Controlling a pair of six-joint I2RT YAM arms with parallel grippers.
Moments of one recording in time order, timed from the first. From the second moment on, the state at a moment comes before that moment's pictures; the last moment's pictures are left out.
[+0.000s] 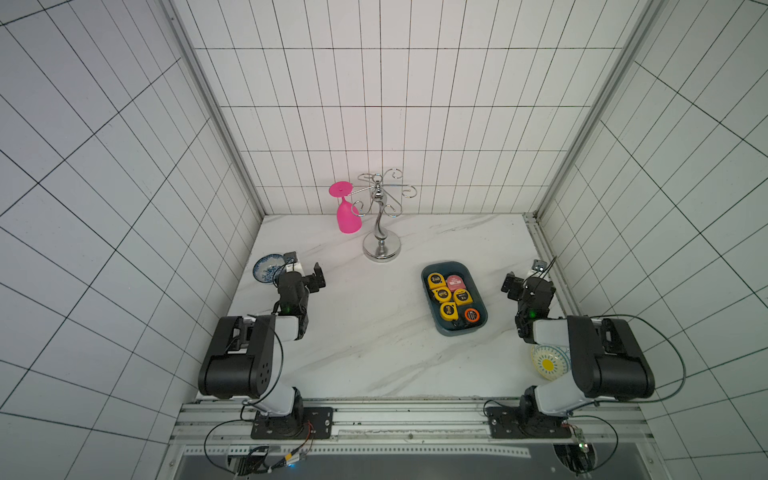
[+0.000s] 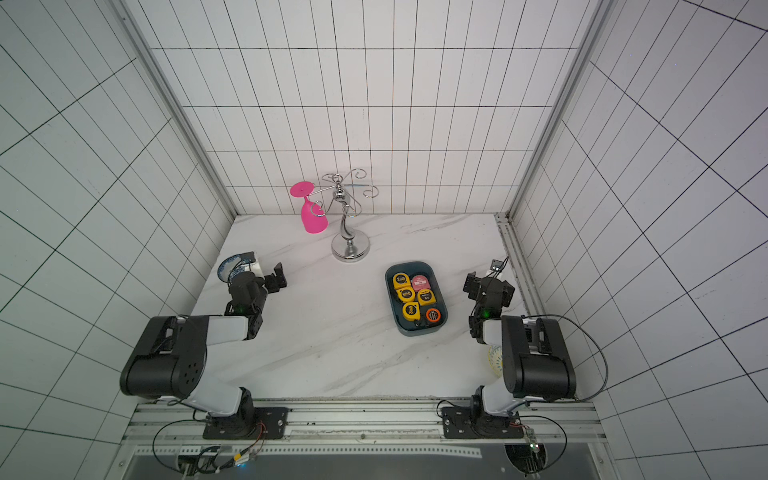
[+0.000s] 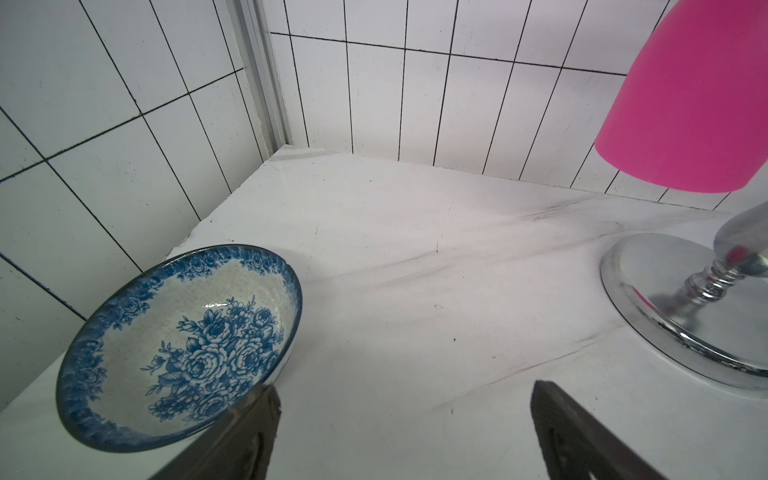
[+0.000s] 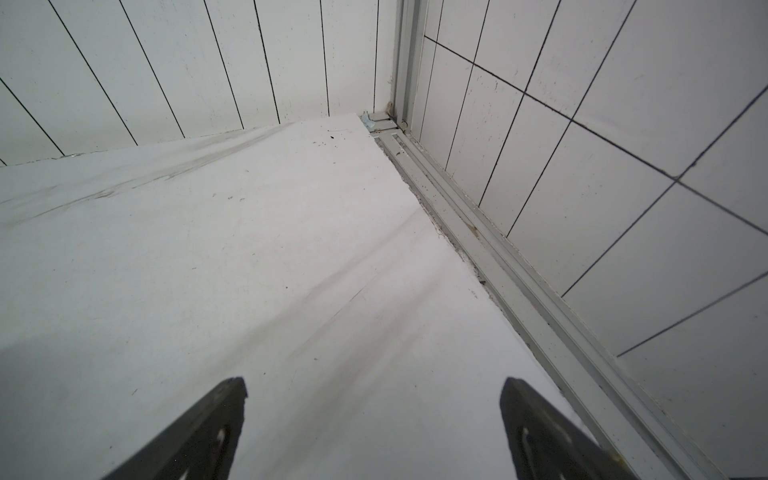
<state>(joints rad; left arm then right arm) 0.01 1.55 0.46 0.79 -0.14 -0.12 0.02 1.53 0.40 0.78 0.29 0.07</state>
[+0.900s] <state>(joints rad) -0.18 1.44 0.87 -0.20 0.00 -0.36 0.09 1.39 0.82 -0.25 -0.19 0.37</state>
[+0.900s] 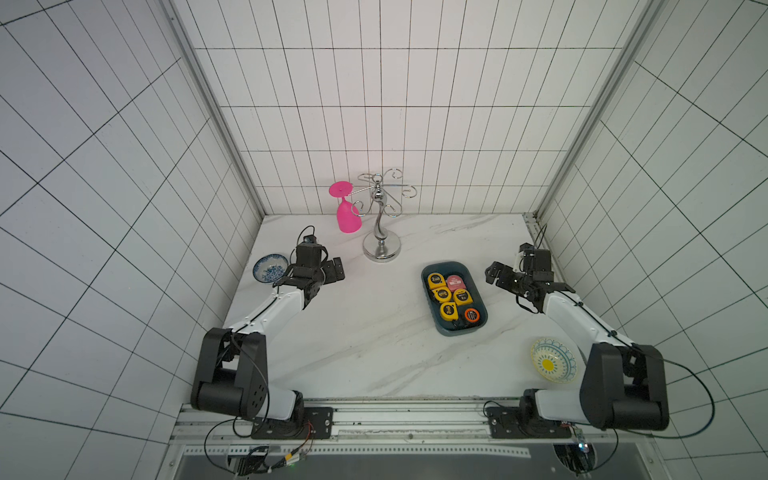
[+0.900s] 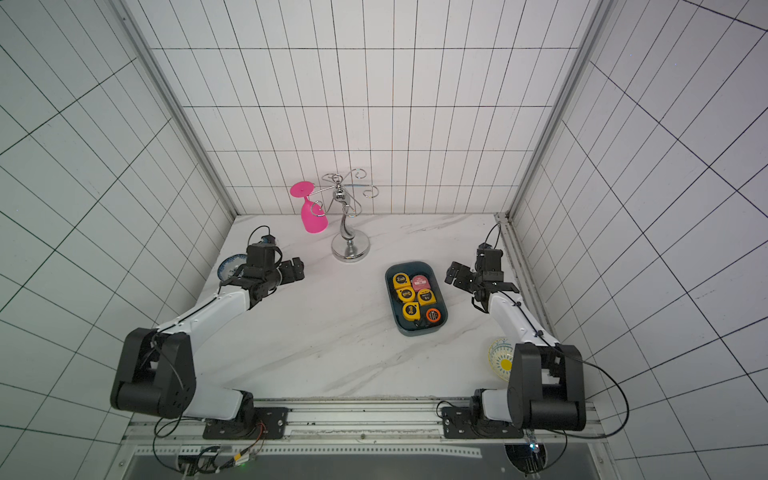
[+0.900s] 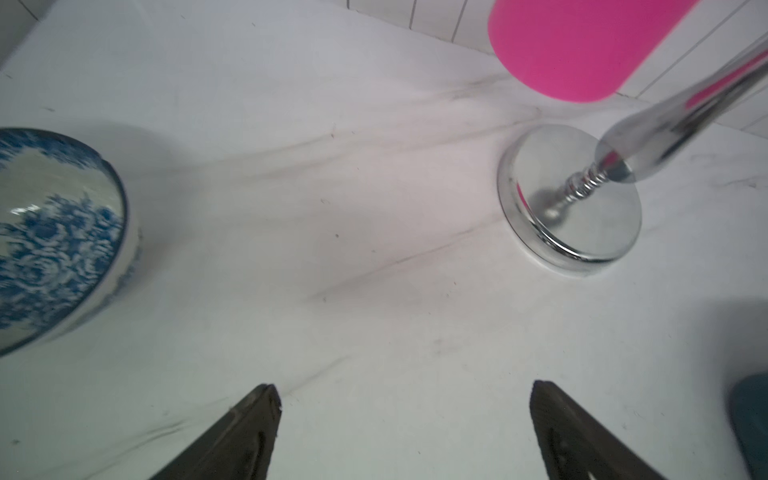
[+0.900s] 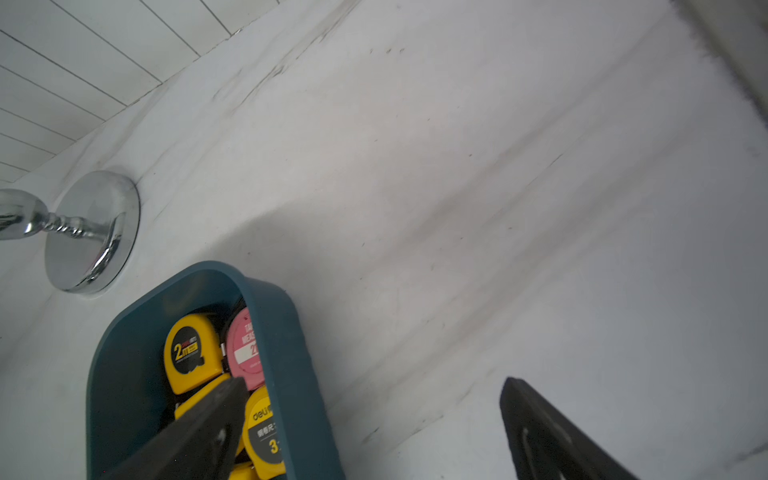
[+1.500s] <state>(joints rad) -0.50 1.51 0.95 -0.34 0.20 -0.56 0.31 1.58 0.87 -0.22 -0.40 0.49</state>
